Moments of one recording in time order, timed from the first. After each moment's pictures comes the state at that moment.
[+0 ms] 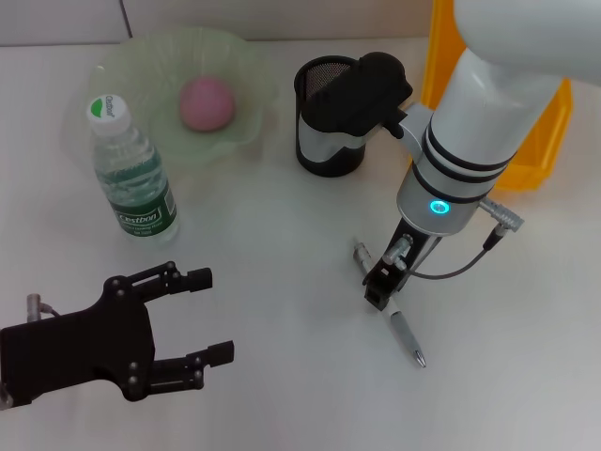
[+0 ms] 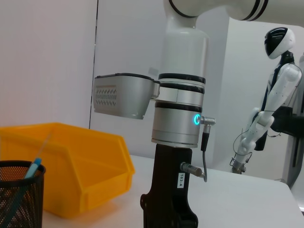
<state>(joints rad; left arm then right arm) -0.27 -2.07 0.78 0.54 1.86 1.80 -0.92 0.99 2.09 -1.83 -0.87 -2.45 -1.41 2.96</state>
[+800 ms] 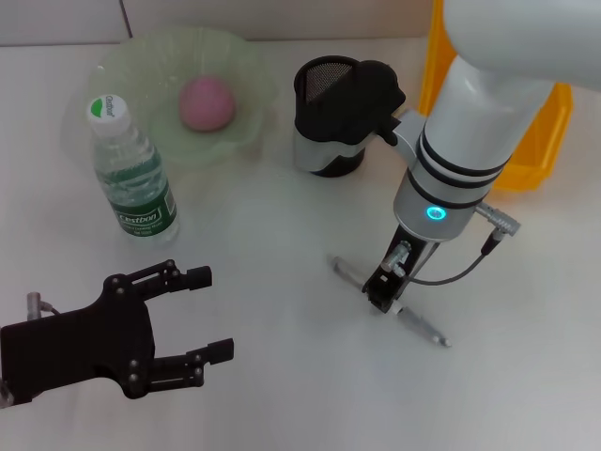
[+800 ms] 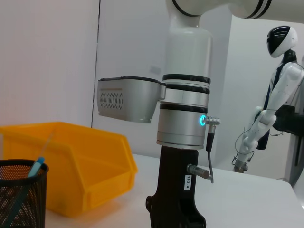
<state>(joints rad) -0.27 -2.07 0.78 0.54 1.86 1.79 -0.92 1.00 2.09 -1.87 -0.86 -2.42 -1.41 2.96</state>
